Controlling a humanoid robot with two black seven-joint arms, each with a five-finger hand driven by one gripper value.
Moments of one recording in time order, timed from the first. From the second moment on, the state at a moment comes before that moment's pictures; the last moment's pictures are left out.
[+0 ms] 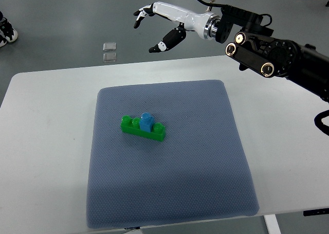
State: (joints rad) left arm 0.02 0.00 -0.10 -0.14 0.07 0.00 0.01; right arm 1.28 -0.13 0.22 0.59 -0.97 0.07 0.42
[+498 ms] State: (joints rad) left arm 0.02 0.00 -0.10 -0.14 0.07 0.00 0.01; right arm 1.10 -0.13 0.24 0.42 -0.03 0.02 0.39
